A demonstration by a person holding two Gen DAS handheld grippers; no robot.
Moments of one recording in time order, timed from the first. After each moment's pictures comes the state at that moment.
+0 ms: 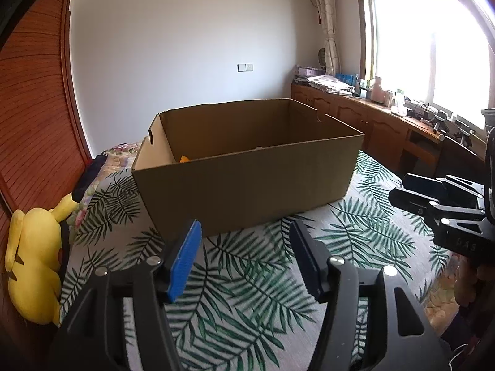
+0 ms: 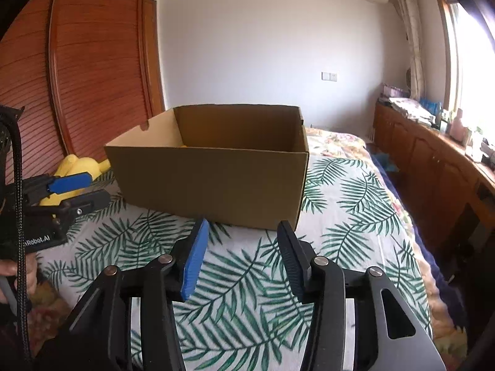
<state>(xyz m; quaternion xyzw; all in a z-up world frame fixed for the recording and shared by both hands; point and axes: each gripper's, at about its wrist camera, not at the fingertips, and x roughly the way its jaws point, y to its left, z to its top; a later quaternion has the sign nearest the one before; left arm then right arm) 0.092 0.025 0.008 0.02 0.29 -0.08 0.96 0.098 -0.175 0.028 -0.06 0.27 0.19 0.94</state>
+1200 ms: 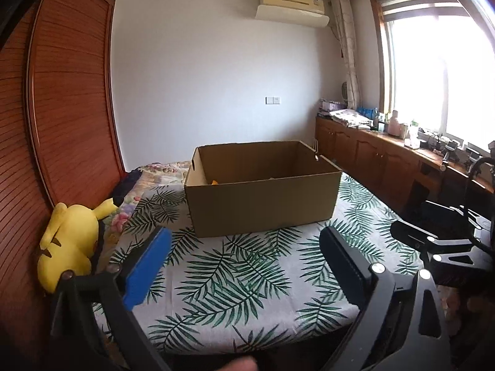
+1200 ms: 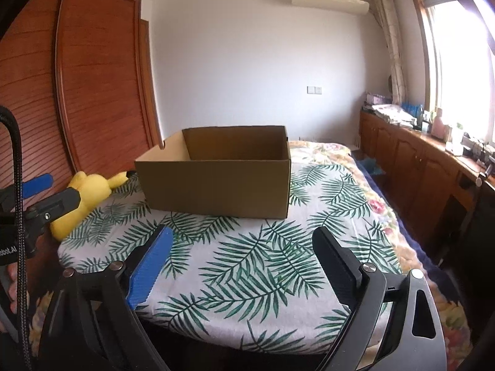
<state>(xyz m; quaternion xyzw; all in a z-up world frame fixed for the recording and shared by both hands) -0.023 0.012 0.069 0.00 0.21 0.00 0.98 0.005 -0.197 0.071 -0.03 0.24 0.17 0.95</state>
